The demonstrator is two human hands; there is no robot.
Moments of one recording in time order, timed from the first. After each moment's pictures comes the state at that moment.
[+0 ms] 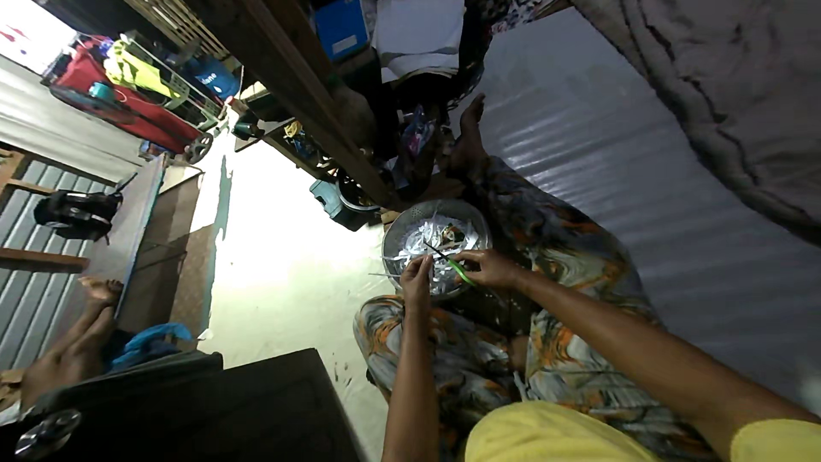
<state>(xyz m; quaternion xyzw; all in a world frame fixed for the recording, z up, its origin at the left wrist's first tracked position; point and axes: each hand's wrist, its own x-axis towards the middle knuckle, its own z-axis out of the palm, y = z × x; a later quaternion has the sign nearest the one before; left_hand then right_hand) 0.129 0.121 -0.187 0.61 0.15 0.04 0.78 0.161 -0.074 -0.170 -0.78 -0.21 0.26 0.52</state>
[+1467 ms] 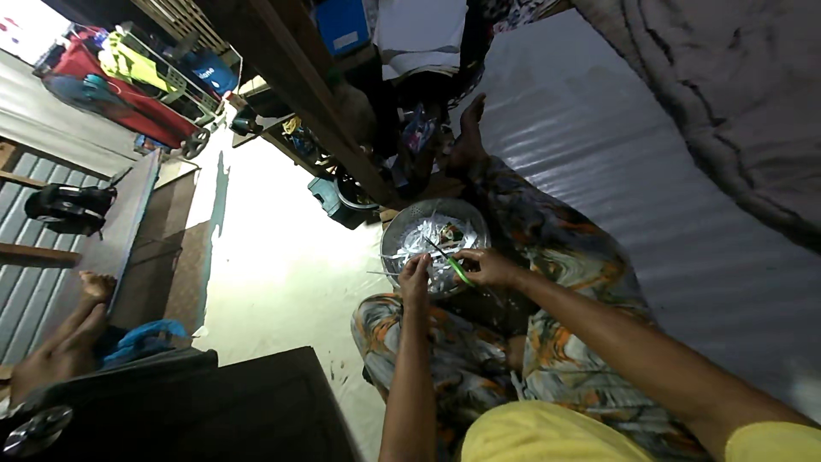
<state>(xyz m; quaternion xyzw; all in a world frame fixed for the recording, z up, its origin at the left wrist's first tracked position) 0.128 0.119 -0.184 0.61 0.17 0.04 0.77 0.160 -0.074 -0.167 -0.79 -0.20 0.27 0.52</state>
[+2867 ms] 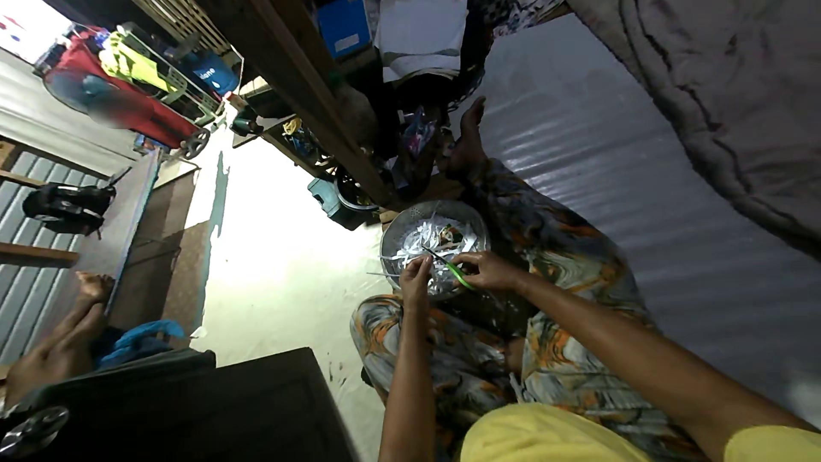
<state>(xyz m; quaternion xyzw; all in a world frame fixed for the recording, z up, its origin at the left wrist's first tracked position) 0.127 0.118 -0.181 0.62 0.16 0.02 0.76 0.159 -0.075 -0.168 -0.78 -0.22 0.27 0.52</state>
